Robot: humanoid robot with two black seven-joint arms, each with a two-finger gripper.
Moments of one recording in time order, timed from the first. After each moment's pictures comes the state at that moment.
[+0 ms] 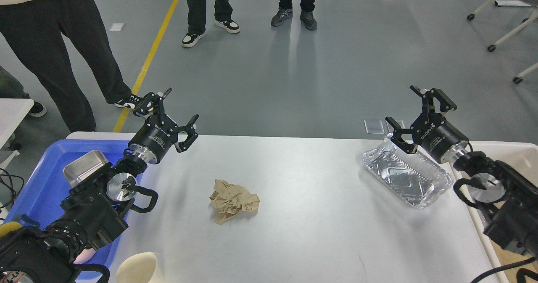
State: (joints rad) left arm -0.75 0.02 -0.89 -0.29 0.11 -0.63 -0.25; right arm 0.62 -0.40 0.99 0.66 -0.36 0.62 0.17
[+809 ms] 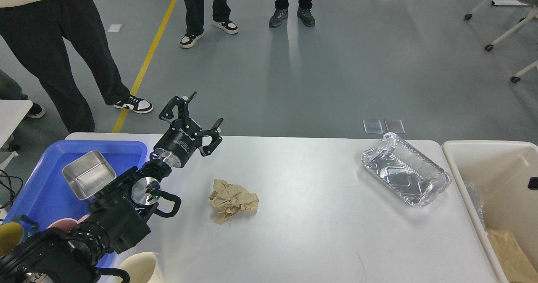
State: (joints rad) left arm -0.75 -0.07 -0.87 -0.29 0.11 -0.64 -0.27; right arm 0.58 -1.69 0.47 1.71 -0.68 0.61 -0.02
